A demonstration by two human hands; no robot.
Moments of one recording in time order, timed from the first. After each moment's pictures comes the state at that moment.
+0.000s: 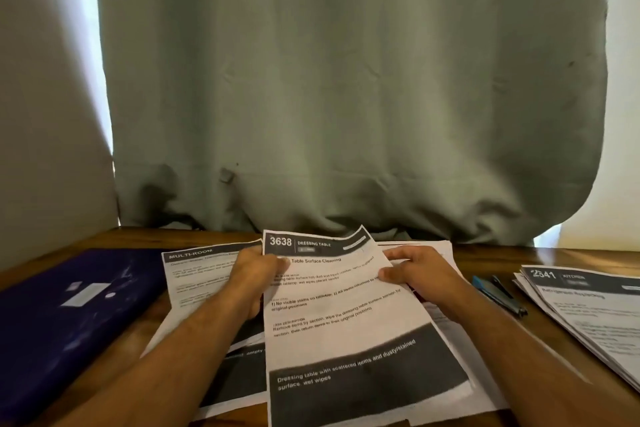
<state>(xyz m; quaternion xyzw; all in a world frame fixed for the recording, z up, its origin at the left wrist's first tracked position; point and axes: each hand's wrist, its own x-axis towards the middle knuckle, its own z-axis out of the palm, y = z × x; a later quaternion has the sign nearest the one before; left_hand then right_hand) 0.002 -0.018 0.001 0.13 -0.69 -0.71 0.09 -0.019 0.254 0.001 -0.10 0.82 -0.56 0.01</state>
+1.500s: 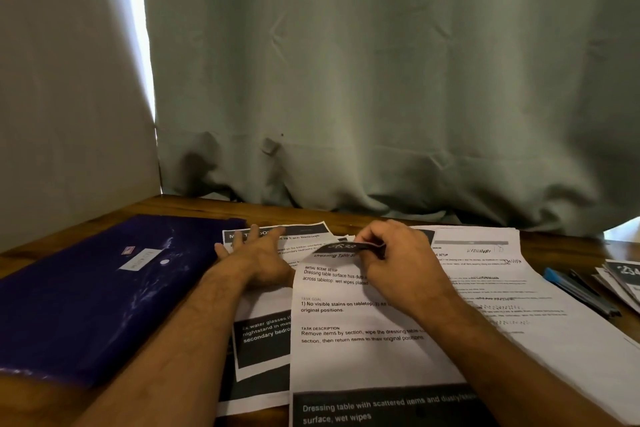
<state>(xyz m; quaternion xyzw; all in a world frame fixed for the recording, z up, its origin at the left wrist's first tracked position) -0.005 -0.115 -0.014 0.09 -0.98 -0.19 0.00 0.032 0.118 0.006 -0.22 0.89 -0.32 -0.23</state>
